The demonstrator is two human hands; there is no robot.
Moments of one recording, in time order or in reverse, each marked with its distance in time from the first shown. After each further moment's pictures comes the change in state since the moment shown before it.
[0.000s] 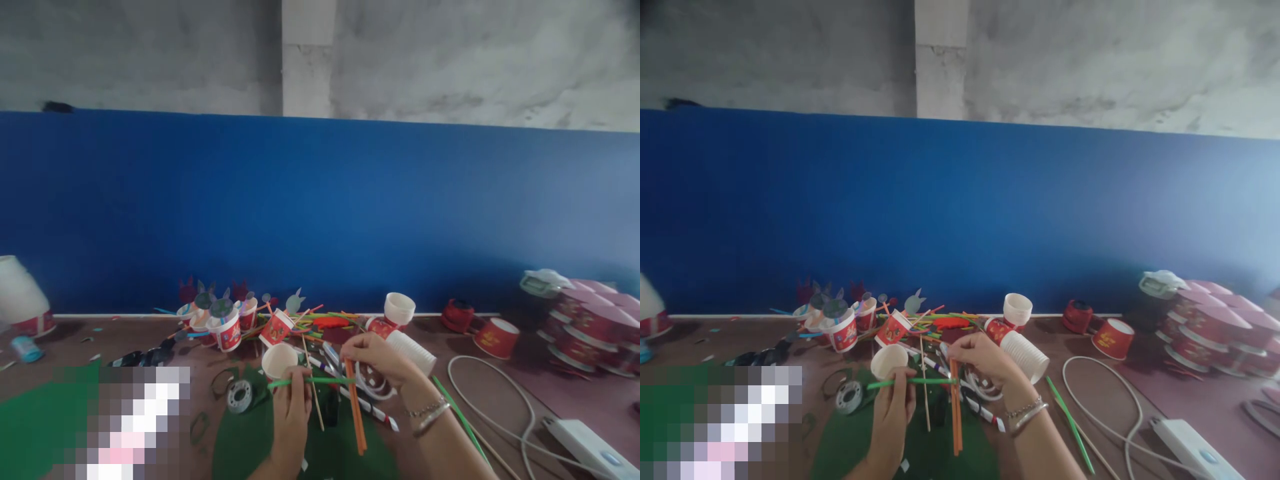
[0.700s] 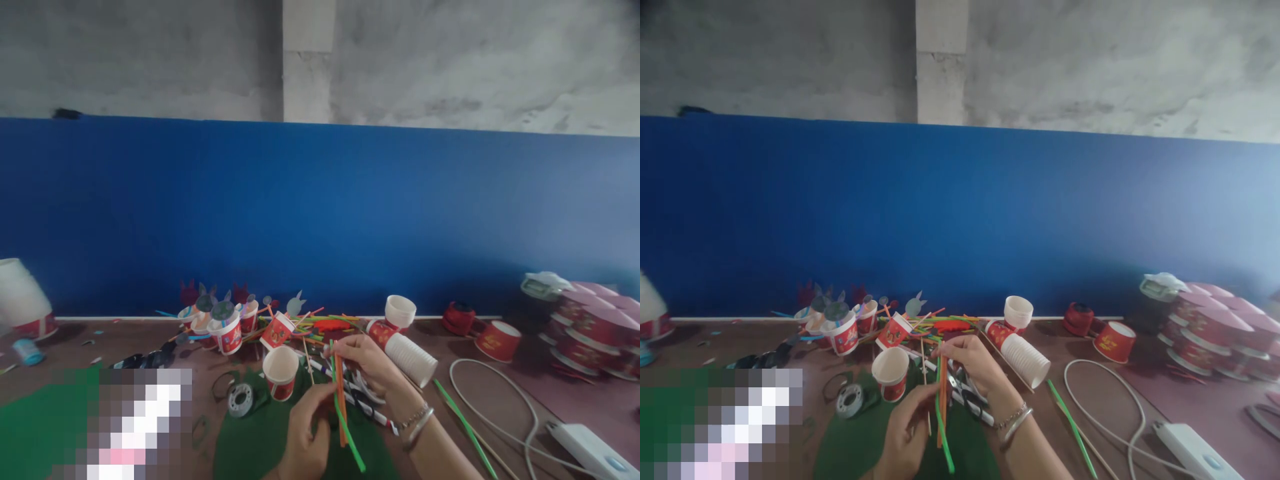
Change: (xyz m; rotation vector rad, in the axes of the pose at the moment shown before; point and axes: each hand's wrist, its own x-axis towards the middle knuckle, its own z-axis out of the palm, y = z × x) left_hand -0.012 -0.005 -0.004 0.063 -0.401 0.276; right_hand 0.009 -0.004 0.028 0.272 0.051 -0.158
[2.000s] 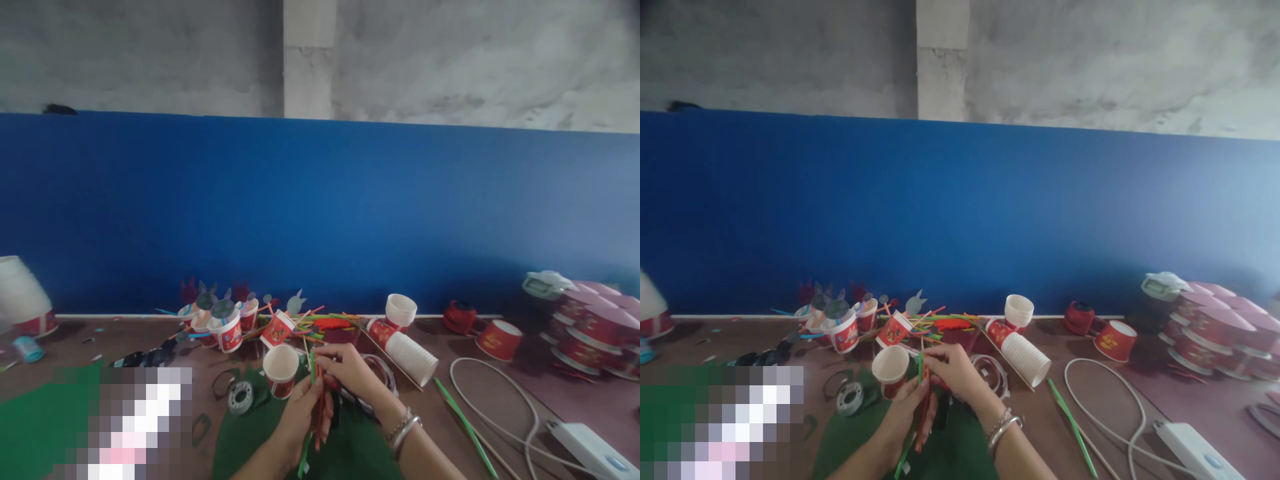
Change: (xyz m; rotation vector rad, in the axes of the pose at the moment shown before) left_hand 0.023 -0.005 0.000 -0.345 -0.010 -0.601; right_hand 0.007 0.023 0.026 -0.296 0.028 -0.073
